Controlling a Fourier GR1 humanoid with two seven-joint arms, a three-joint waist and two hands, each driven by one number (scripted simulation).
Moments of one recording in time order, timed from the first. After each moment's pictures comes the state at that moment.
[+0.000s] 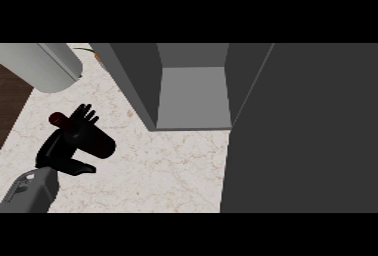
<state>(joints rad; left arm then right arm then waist) -0.39 0.33 0.26 -0.57 0.11 -0.63 -0.52 -0.09 -0.08 0.08 -2.49 -0.09 0.10 0.65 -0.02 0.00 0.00</state>
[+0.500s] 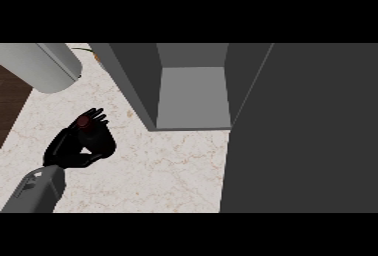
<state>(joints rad) -0.43 0.32 0.26 -0.49 0.12 -0.64 -0.56 -0.10 -0.07 0.09 -2.49 -0.09 0.09 0.67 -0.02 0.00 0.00</state>
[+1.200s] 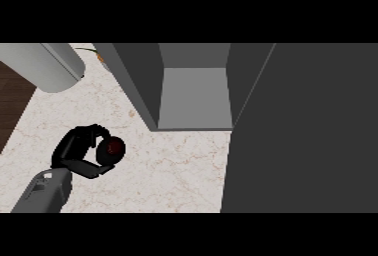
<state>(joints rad) -0.38 0.28 0.16 -0.59 0.04 -0.51 -0.70 -0.11 -0.07 0.07 -2.48 -0.09 0.10 0.66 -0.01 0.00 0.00</state>
